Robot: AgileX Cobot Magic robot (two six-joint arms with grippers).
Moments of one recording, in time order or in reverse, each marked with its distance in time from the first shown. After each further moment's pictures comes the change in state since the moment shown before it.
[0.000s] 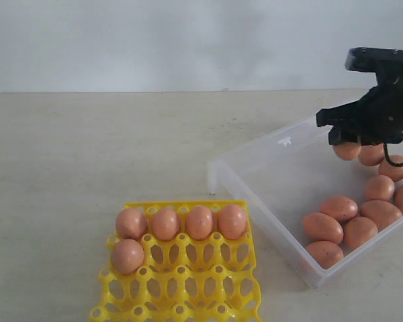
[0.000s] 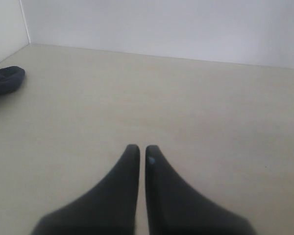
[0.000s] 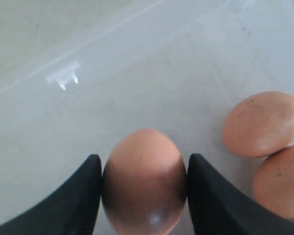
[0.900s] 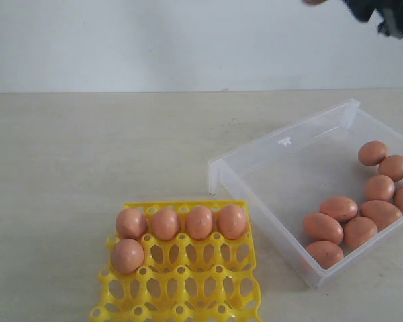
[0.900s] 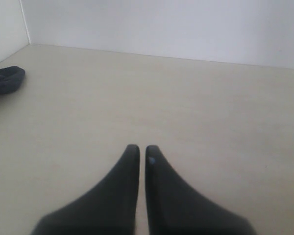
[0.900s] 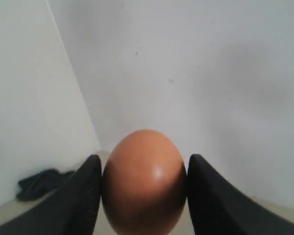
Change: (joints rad) left arm 0.000 0.000 0.000 0.000 0.000 0.000; right arm 0.005 -0.537 0.341 -1.313 -1.286 1.345
